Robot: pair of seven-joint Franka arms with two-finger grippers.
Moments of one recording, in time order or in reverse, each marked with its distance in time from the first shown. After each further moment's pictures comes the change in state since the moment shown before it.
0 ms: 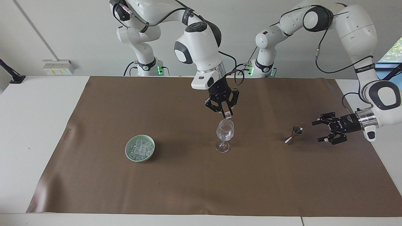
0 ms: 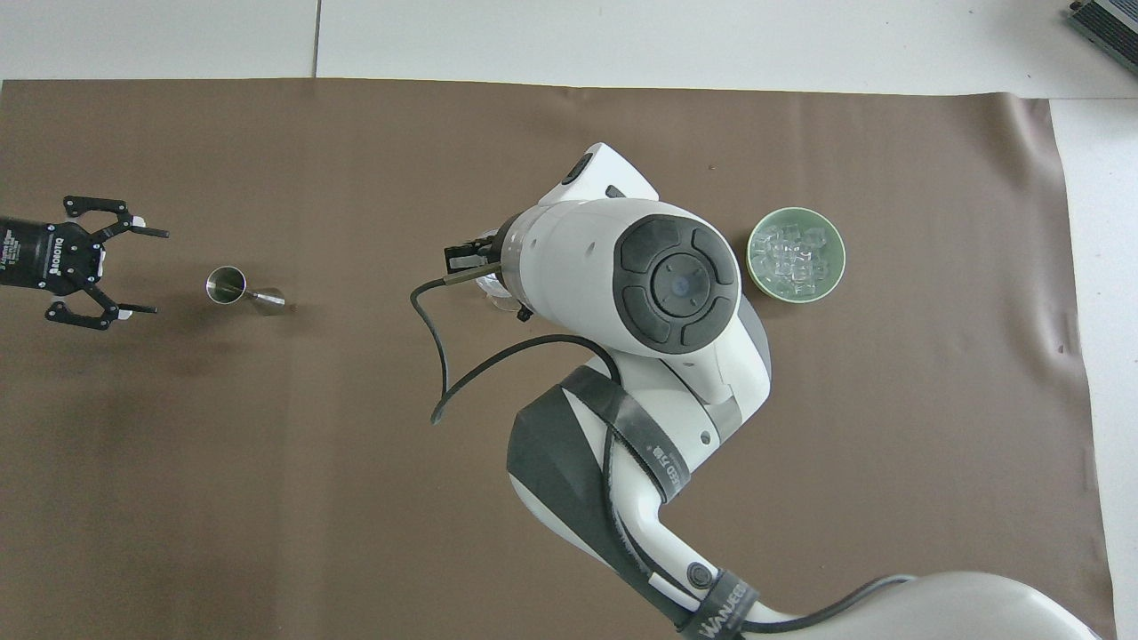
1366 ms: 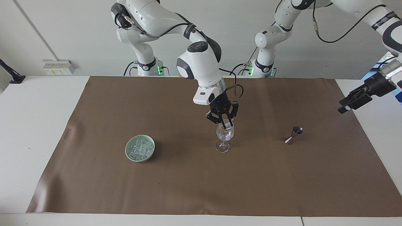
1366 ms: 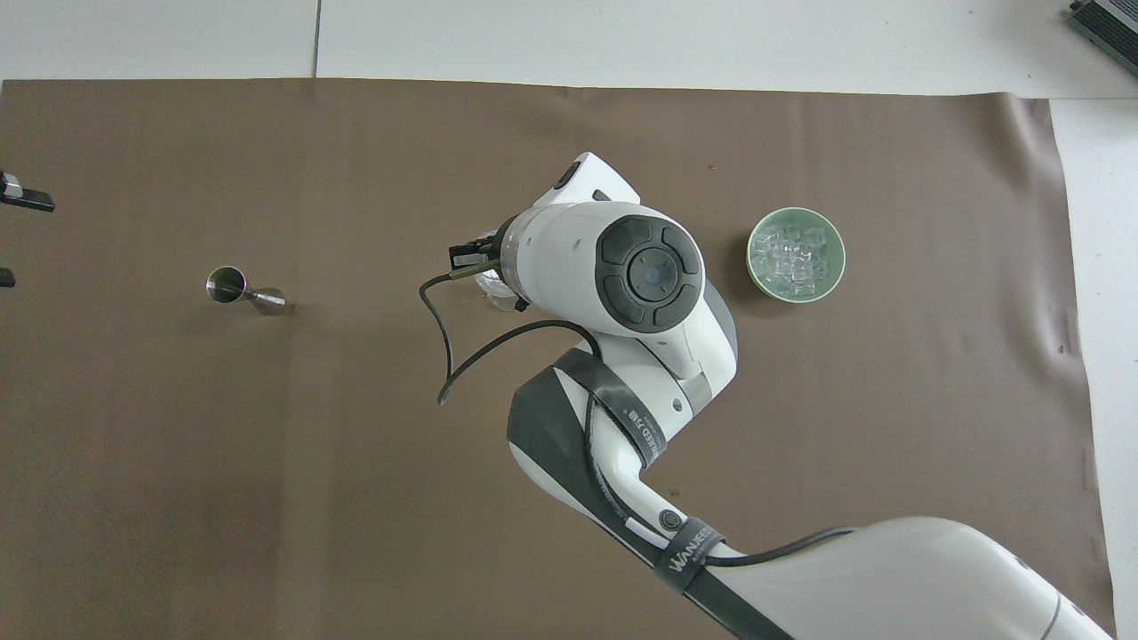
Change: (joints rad) left arm -0.062 -0.315 -0.016 0.060 0.285 0.000 0.397; right arm 0.004 0.083 0.000 -0.011 -0.042 0.075 0.001
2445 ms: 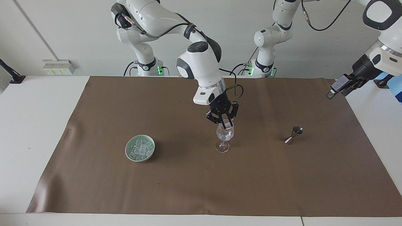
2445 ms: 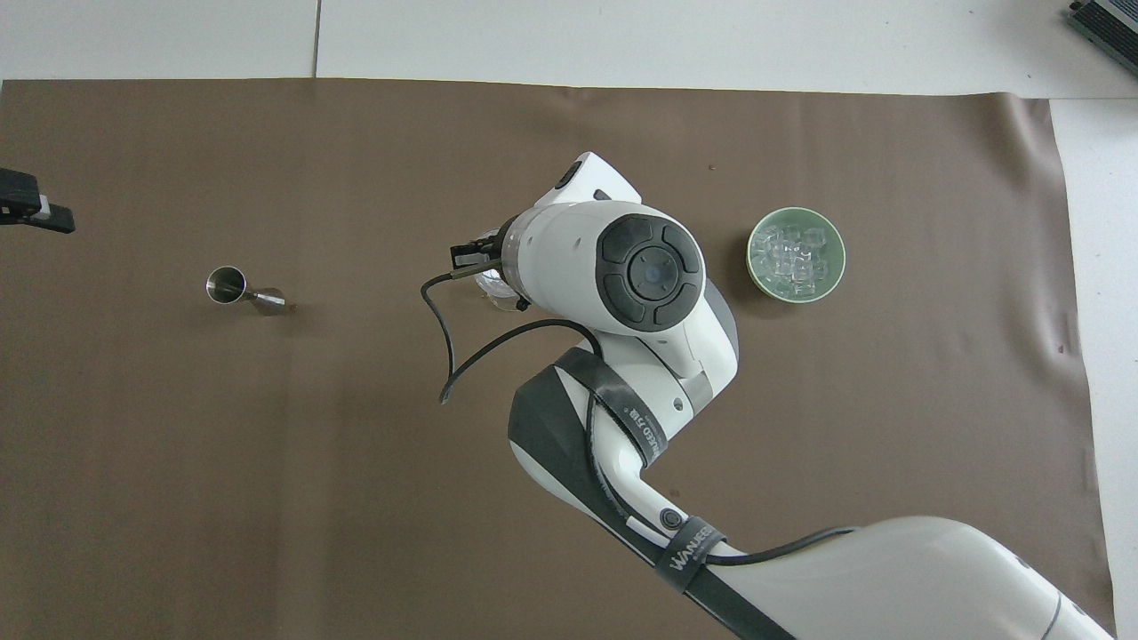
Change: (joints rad) left arm -0.150 -0.121 -0.002 0.000 0.223 0.006 0.258; right arm -0.001 0.000 -0.003 0.000 -0.001 -0.005 0.001
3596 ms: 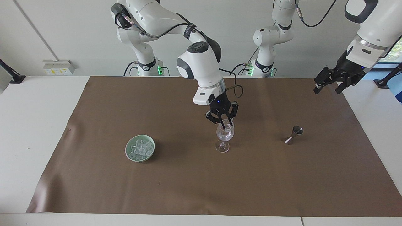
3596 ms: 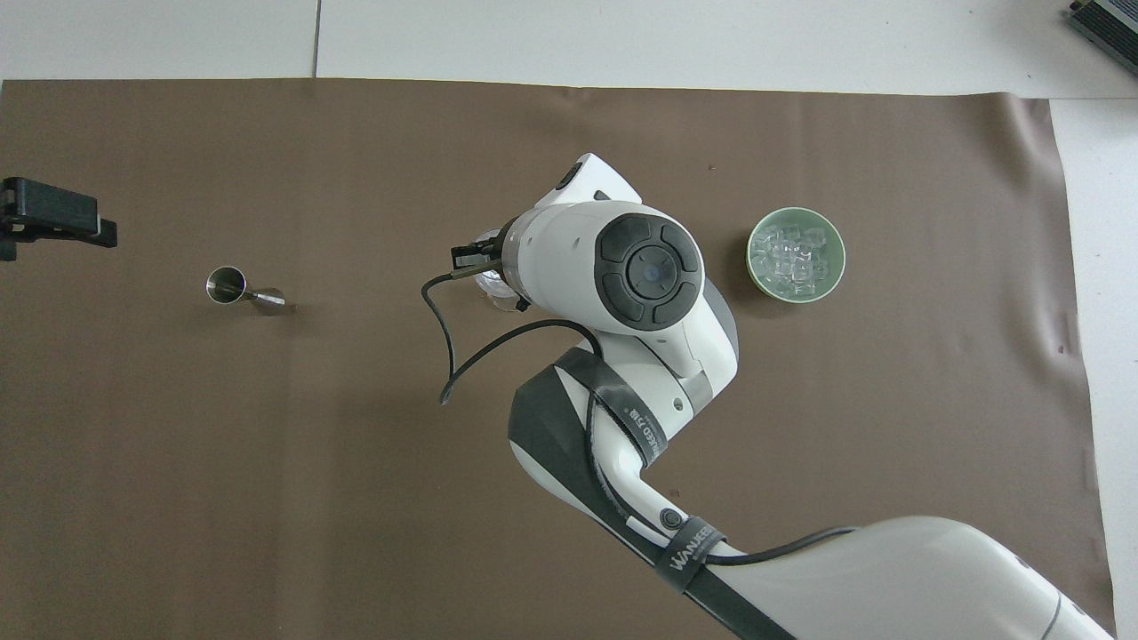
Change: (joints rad) left arm -0.112 -0.032 0.004 0.000 0.093 0.000 0.086; right arm 0.000 0.000 0.000 0.000 0.000 -0.007 0.007
